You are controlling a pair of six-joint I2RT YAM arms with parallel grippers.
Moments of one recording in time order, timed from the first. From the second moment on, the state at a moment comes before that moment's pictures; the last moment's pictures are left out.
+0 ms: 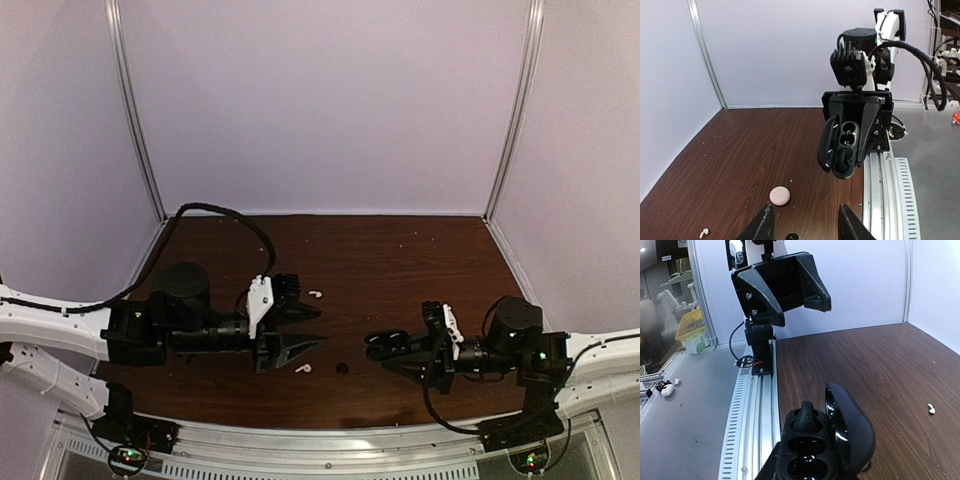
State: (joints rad) left arm -1.30 1.15 0.75 0.22 0.03 0.13; right arm 1.15 0.82 0.33 0.38 -0.28 0.07
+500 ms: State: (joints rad) left arm -0.92 1.56 0.89 -0.01 0.46 0.16; right arm 1.09 0.69 0.27 0.39 -0.34 0.15
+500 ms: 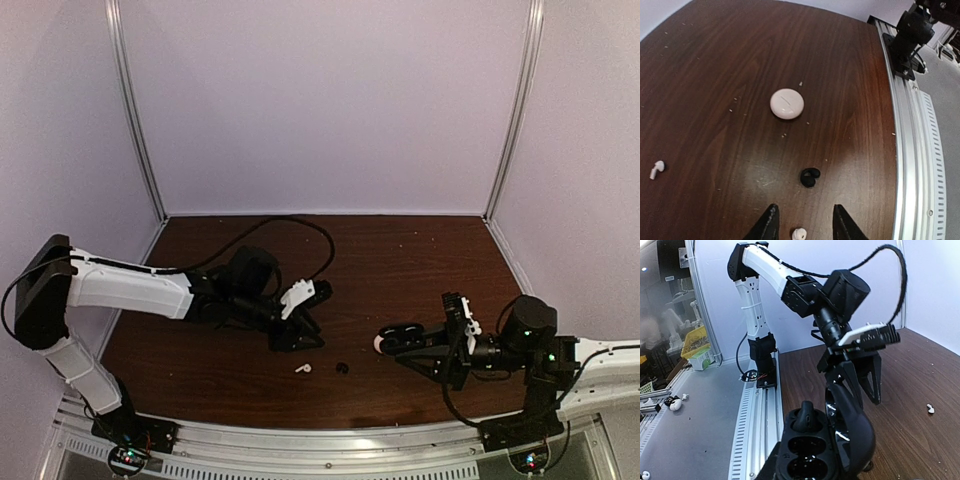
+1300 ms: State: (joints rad) left arm -0.94 2.03 1.25 -0.22 0.53 0.35; right arm 1.09 0.69 0.27 0.39 -0.39 0.15
